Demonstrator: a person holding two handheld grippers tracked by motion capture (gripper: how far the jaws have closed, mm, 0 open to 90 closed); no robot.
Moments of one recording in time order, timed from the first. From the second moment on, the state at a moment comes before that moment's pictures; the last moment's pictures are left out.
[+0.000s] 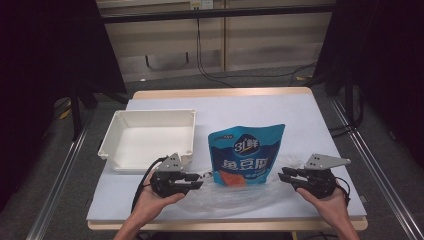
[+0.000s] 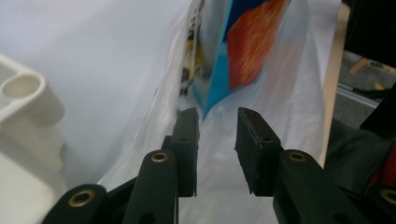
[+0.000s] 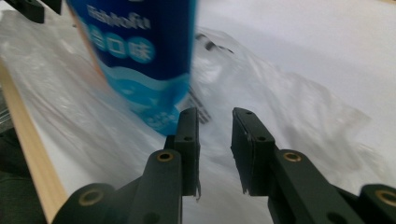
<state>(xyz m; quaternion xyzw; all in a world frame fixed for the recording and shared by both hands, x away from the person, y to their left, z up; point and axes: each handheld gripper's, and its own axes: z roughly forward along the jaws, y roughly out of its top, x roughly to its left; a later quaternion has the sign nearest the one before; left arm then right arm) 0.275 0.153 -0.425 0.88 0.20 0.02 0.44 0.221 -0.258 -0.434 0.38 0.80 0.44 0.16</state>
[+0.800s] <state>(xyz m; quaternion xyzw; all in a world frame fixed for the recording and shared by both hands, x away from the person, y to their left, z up) 0.257 0.090 -0.468 0.90 0.17 0.00 0.40 0.220 -0.181 -0.464 0.32 0.85 0.41 0.08</state>
